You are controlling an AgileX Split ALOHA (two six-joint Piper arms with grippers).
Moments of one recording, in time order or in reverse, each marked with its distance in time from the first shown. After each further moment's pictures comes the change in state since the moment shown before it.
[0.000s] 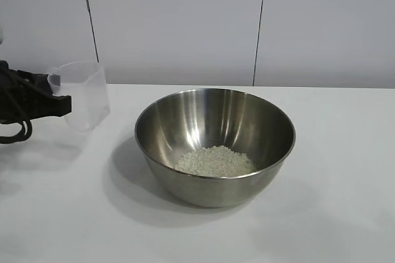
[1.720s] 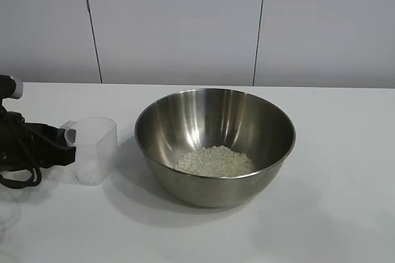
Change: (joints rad) left arm 0.000 0.153 0.066 0.000 -0.014 -0.001; right arm 0.000 0.000 0.000 0.000 -0.001 0.000
